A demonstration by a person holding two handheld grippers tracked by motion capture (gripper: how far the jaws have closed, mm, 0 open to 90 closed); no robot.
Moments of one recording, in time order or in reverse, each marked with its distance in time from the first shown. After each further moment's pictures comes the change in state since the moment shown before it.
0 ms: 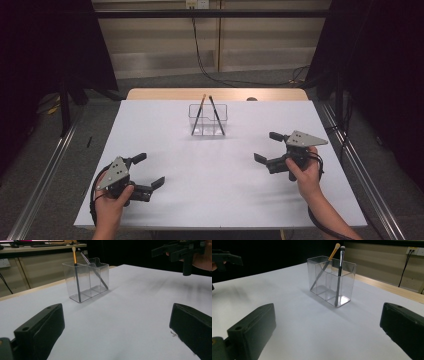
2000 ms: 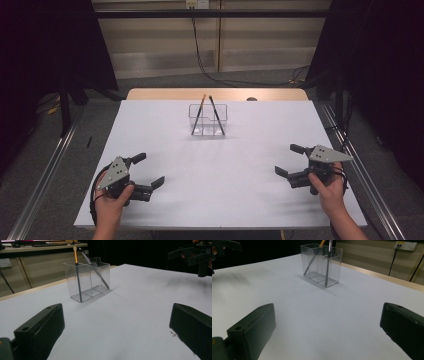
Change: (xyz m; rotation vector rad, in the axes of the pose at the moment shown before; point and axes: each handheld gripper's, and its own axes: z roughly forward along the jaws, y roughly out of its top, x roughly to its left) left arm 0.000 0.000 0.000 0.002 0.008 0.003; right arm -0.005 -0.029 -0.059 0.027 -0.049 -0.009
